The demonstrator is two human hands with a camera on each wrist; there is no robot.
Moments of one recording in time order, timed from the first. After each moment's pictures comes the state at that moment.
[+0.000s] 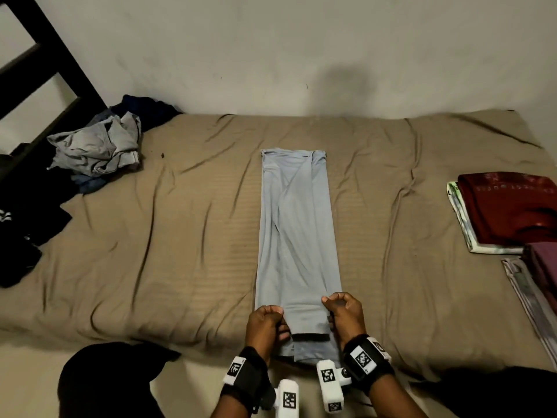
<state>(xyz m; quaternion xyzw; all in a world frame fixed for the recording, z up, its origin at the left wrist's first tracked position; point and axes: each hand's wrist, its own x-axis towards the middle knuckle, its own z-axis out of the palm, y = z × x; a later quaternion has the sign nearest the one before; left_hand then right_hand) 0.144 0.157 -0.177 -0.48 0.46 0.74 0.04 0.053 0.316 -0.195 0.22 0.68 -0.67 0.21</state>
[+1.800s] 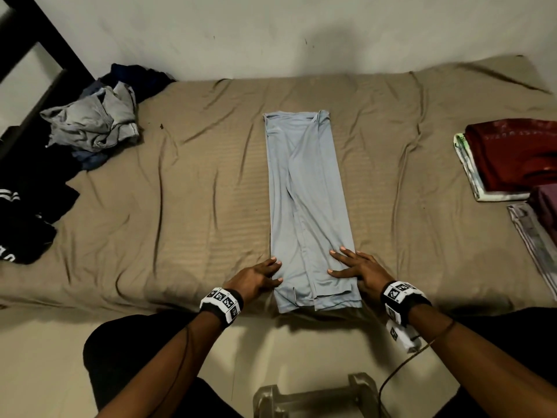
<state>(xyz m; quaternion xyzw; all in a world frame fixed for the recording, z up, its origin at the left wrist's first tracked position) 0.166 0.027 -0.246 0.22 0.95 0.22 0.05 0.026 0.378 -0.223 -0.44 0.85 -0.12 0.27</state>
